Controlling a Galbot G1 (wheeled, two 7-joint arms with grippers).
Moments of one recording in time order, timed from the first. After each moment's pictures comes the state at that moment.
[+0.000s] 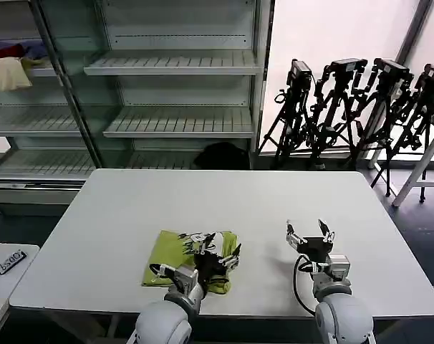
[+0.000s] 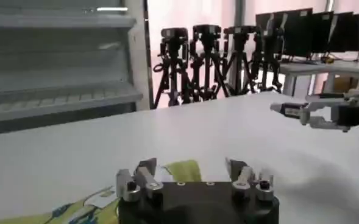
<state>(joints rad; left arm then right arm) 1.19 -1.35 -0.08 -2.05 -0.15 0.55 -0.05 -1.26 1.47 0.55 2.03 0.07 -0.44 0.01</state>
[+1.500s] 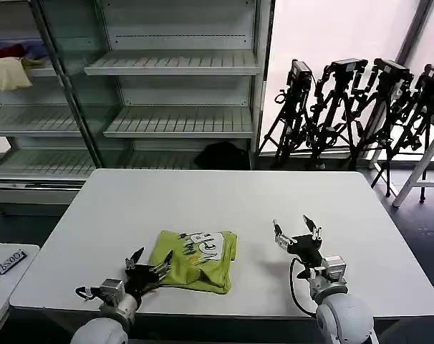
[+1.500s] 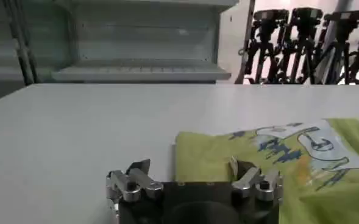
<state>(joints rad) 1.40 -1.33 -0.48 -2.02 -0.26 0.45 0.01 -1.26 1.37 0.51 2.02 0.15 -0.35 -0.06</state>
